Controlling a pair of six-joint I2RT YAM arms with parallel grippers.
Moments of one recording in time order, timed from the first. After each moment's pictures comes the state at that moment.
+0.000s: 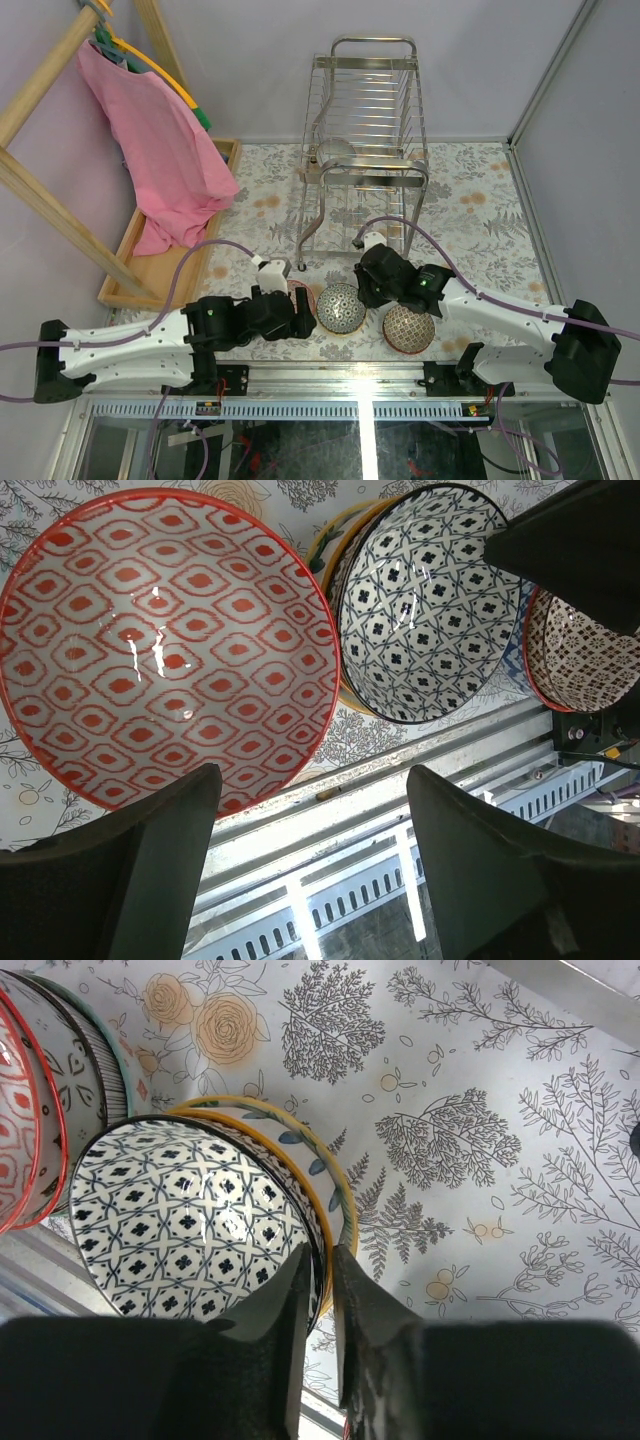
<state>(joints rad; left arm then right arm) -1.28 0.88 0.72 -0.71 -0.39 -1.07 0.96 1.21 0.78 -0.45 0.12 0.50</state>
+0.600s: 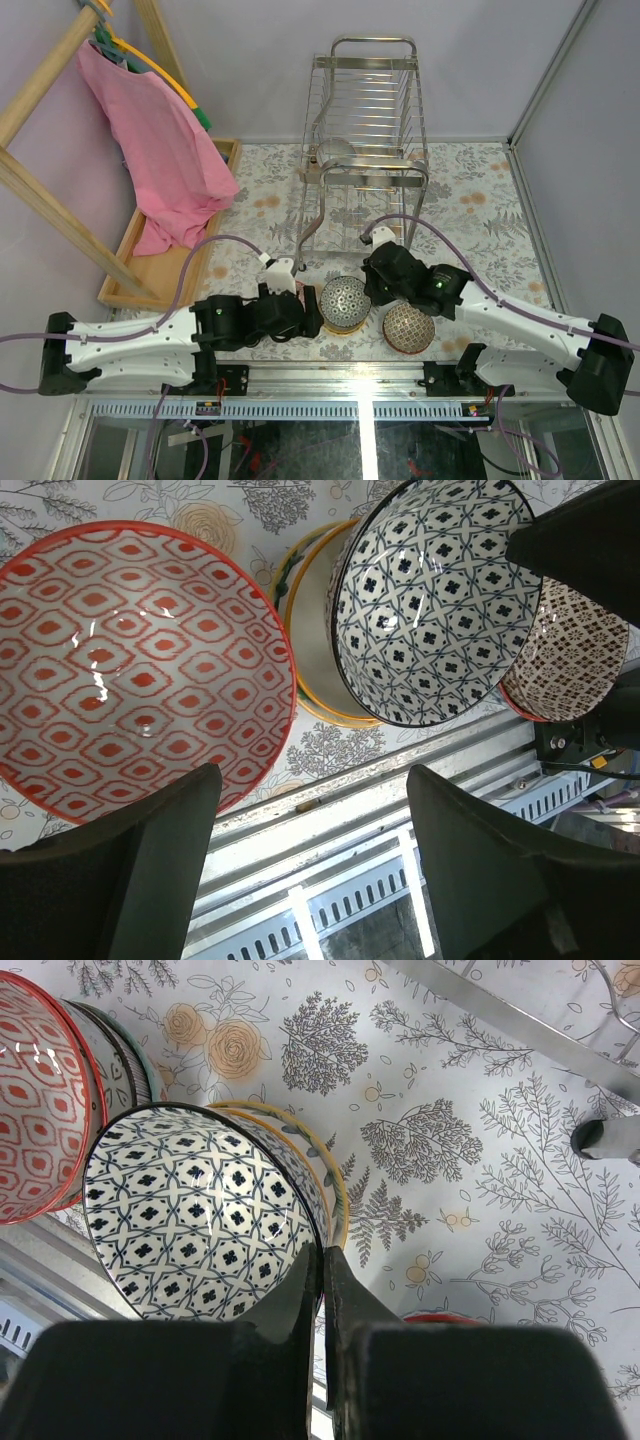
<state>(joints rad) -1.33 0.95 0.77 -0.70 -0.45 -1.08 0.97 1.12 0.82 -0.55 0.18 0.48</state>
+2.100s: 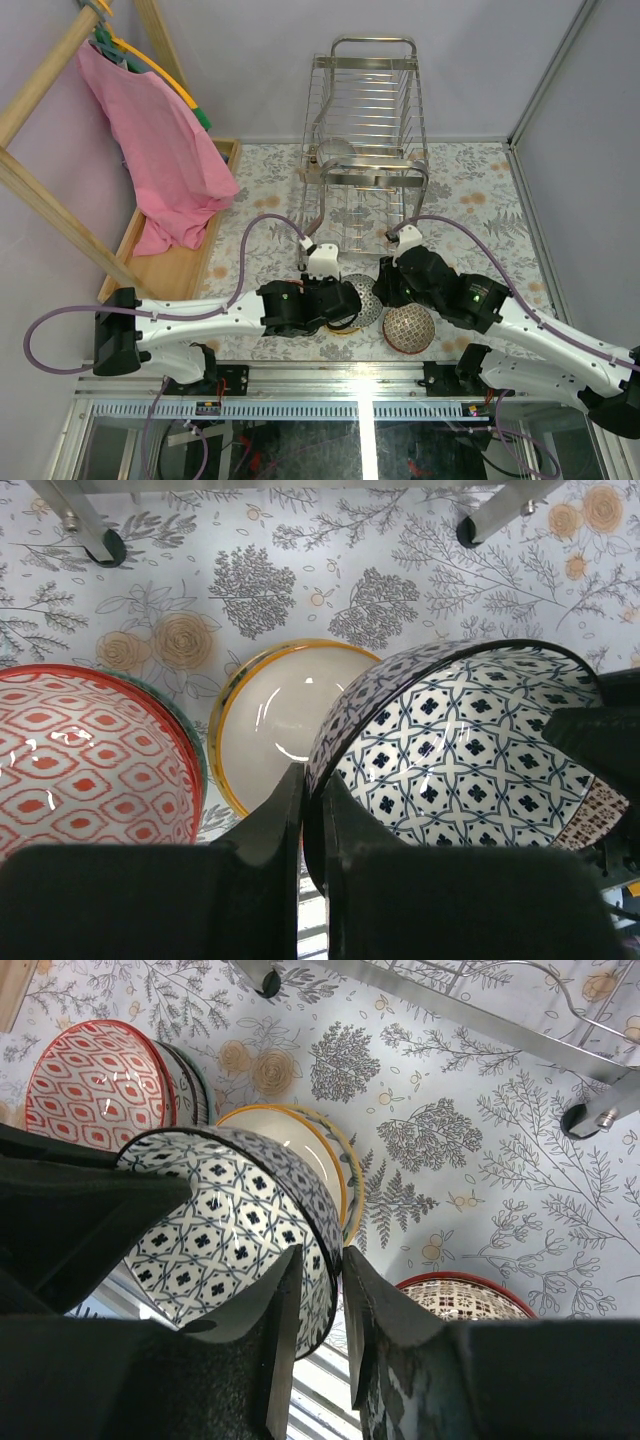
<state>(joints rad) -1.32 1.38 1.07 -0.69 -0.64 -1.08 0.97 0.89 0.82 -0.63 0.18 0.56</state>
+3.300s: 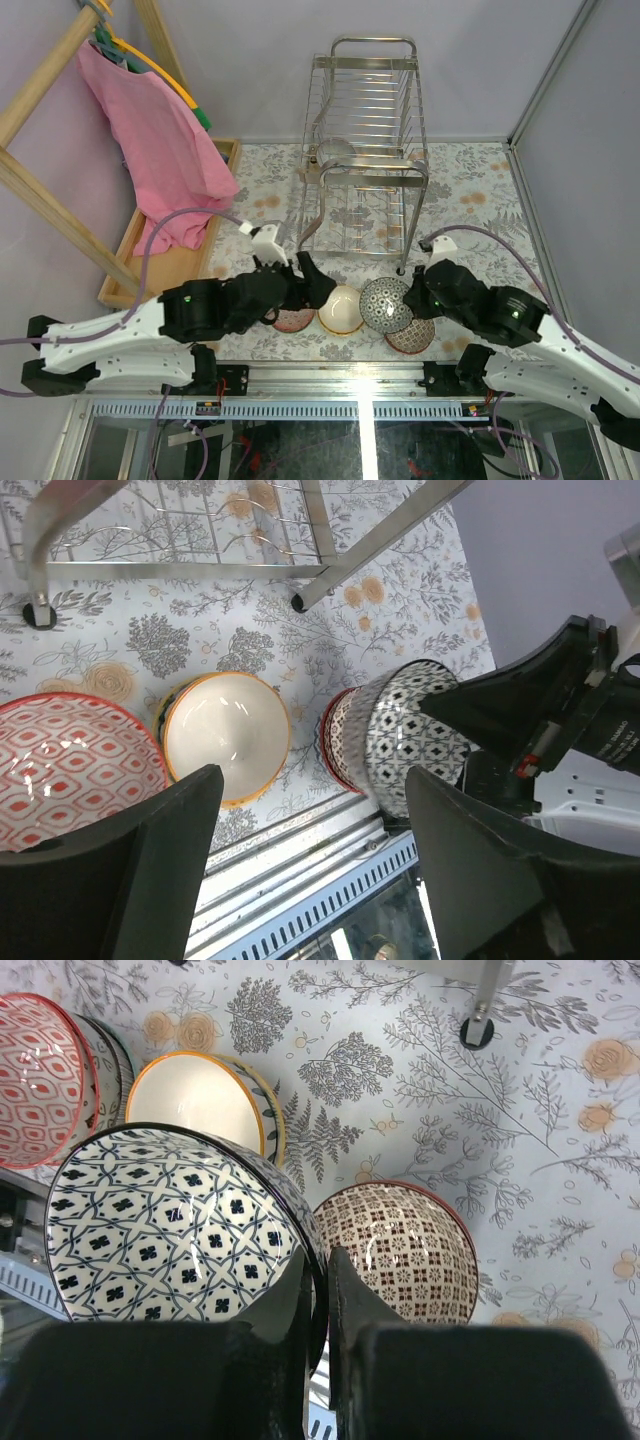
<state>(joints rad) -1.33 0.99 1.08 -0.66 -0.57 -1.01 1.00 0.74 0.84 -0.90 0.30 0.65</state>
